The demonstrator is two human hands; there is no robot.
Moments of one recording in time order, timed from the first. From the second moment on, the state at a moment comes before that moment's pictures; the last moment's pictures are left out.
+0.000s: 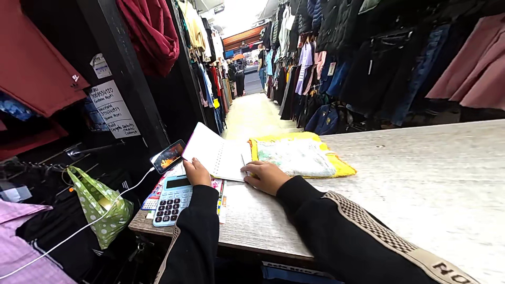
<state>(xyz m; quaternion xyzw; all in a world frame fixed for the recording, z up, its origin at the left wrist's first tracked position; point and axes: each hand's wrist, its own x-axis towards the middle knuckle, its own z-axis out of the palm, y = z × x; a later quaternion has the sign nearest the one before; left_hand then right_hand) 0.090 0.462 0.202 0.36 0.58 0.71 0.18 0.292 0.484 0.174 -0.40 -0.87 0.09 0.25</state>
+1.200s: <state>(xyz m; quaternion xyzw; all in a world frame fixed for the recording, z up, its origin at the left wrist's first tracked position) 0.090 0.465 0.198 0.35 0.57 0.72 0.19 0.292 0.481 0.175 -0.40 -0.87 0.11 0.25</state>
